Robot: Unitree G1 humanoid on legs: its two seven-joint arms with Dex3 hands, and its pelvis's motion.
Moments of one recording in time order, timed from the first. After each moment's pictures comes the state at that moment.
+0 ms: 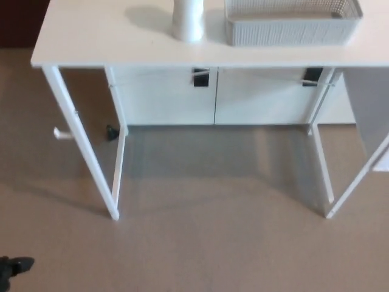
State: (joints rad) left_arm 0.07 0.54 0.05 0.81 0.05 -0.20 -0.21; right_arm 0.30 -0.42 -0.16 0.38 0.01 -0.01 0.20
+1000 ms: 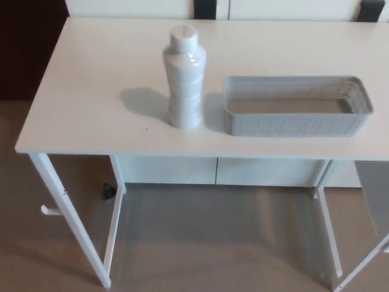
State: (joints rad) left_arm 0.21 0.54 0.06 1.14 0.07 -0.28 -0.21; right_arm 0.45 -0.47 -0.17 0.86 0.01 -0.31 0.26
